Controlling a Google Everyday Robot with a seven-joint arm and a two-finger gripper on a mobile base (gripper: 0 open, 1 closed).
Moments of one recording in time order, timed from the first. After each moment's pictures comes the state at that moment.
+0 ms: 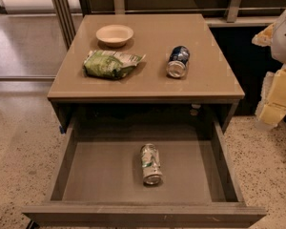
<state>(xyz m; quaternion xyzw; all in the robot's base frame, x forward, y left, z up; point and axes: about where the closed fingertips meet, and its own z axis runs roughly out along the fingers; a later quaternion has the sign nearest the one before) 0.438 -0.217 0.977 -0.60 0.78 -0.03 0.16</state>
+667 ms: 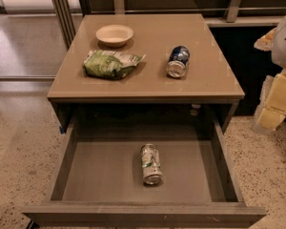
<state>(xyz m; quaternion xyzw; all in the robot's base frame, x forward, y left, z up) 0.433 -0.216 0.971 -0.59 0.79 -0.03 0.16</state>
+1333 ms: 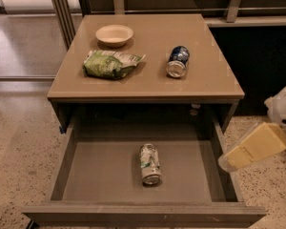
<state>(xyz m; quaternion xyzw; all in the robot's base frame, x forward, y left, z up) 0.382 -0.203 0.902 -0.37 0.90 0.09 0.22</state>
